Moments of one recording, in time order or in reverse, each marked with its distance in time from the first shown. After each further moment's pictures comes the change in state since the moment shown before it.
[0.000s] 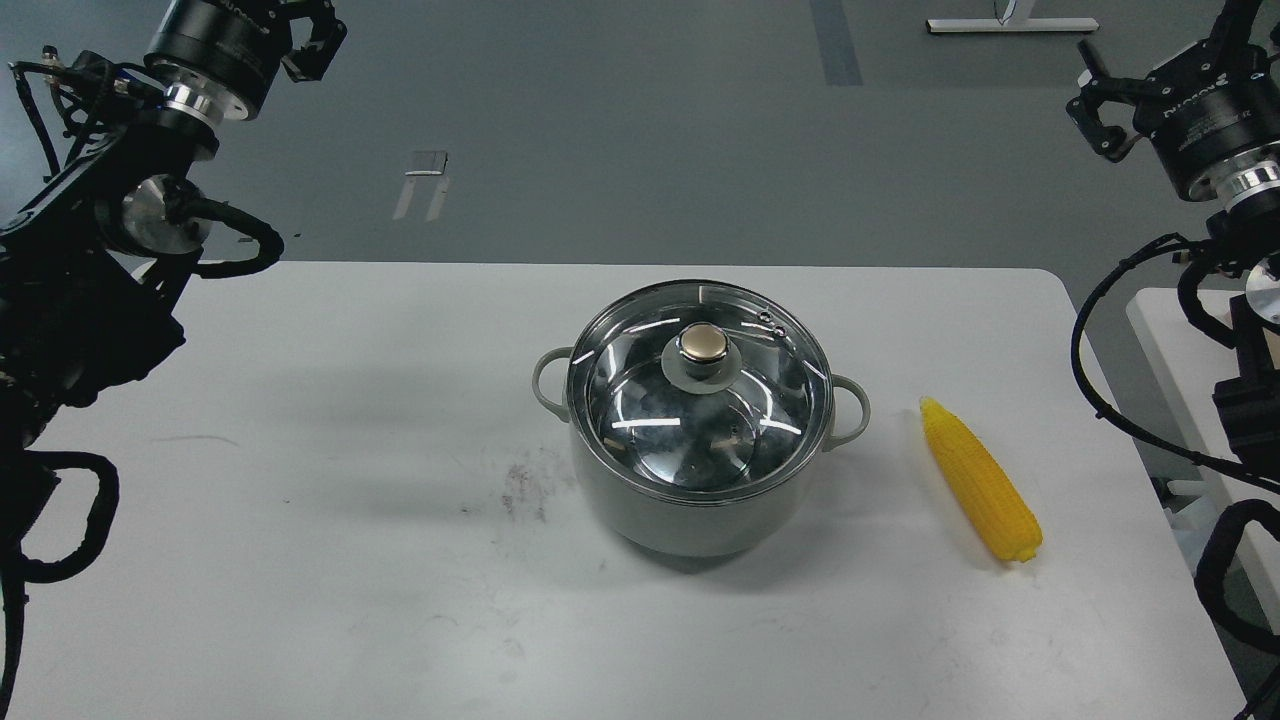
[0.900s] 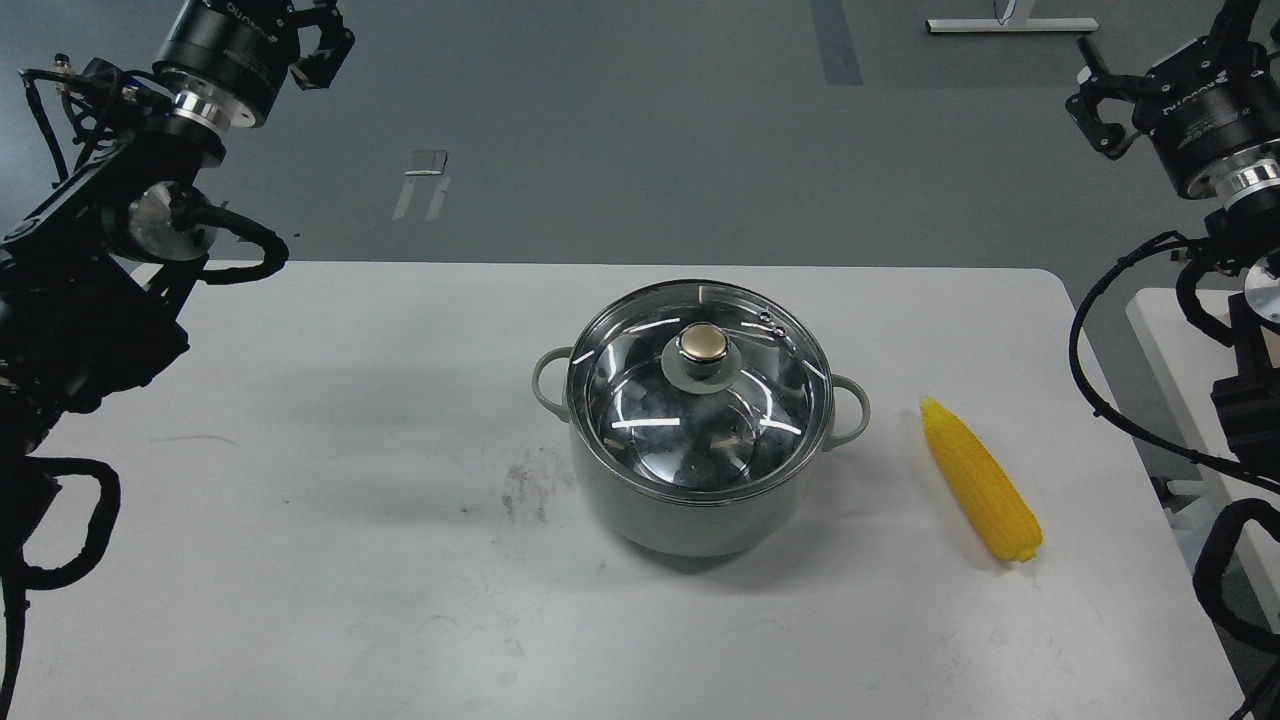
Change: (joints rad) left arm 0.011 -0.002 0.021 -0.028 0.031 0.000 0.001; right arm -0.005 0.003 0.005 0.002 0.004 0.000 0.007
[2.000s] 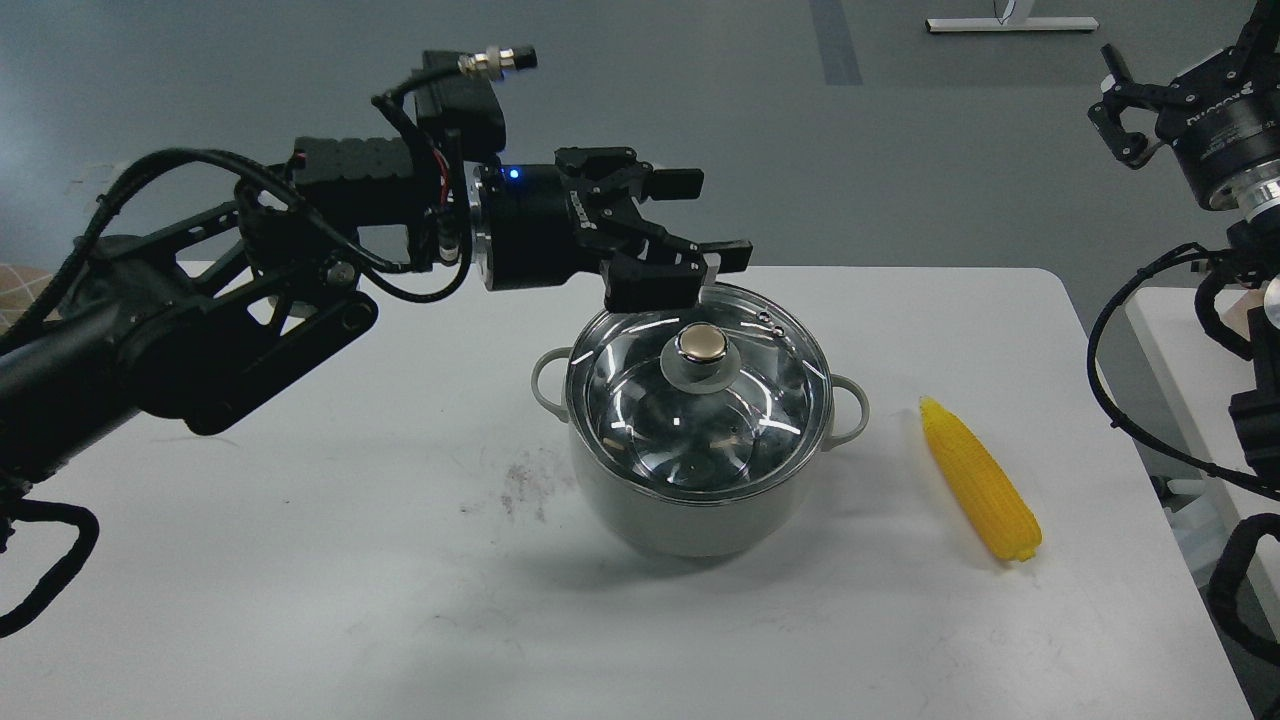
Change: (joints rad) left arm 0.062 0.075 0.227 -0.872 1.809 0.265 -0.046; right arm -0.030 -0.027 0.005 0.022 0.005 0.000 0.009
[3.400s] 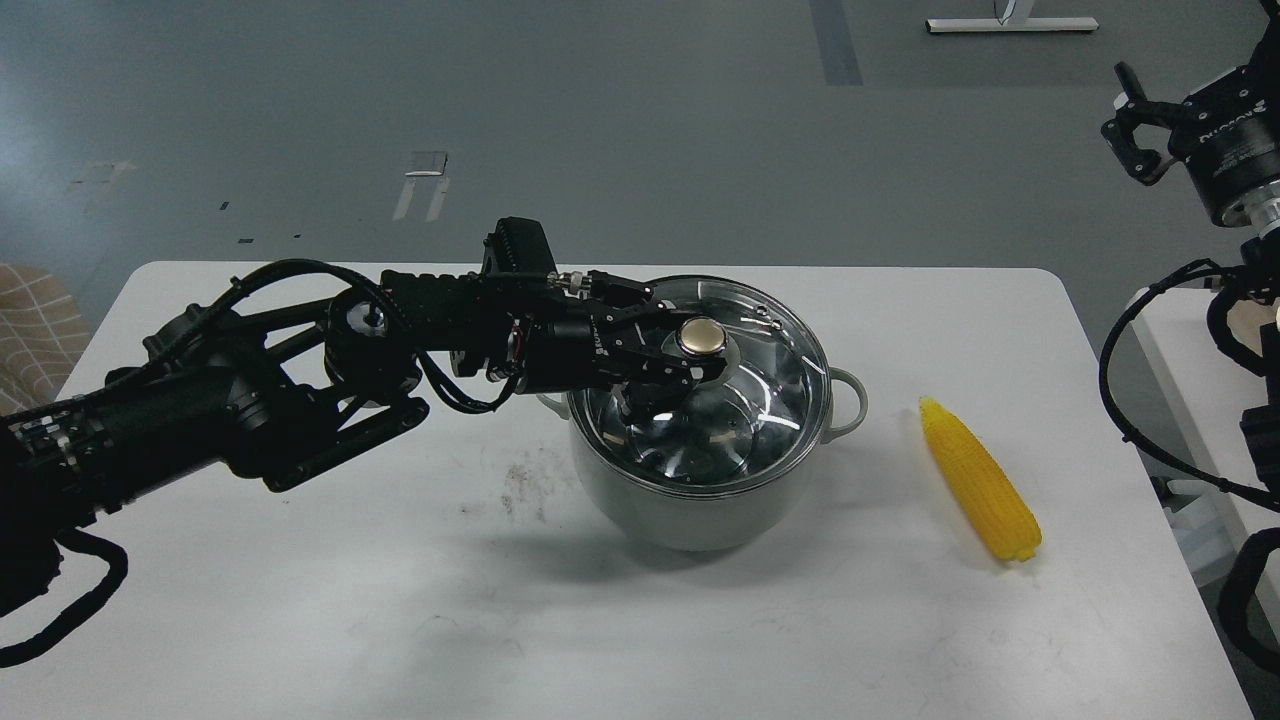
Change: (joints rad) left arm 0.018 -0.097 0.191 0.224 0.086 0.188 0.000; right arm -0.031 -0.015 0.008 0.006 0.000 0.000 0.000
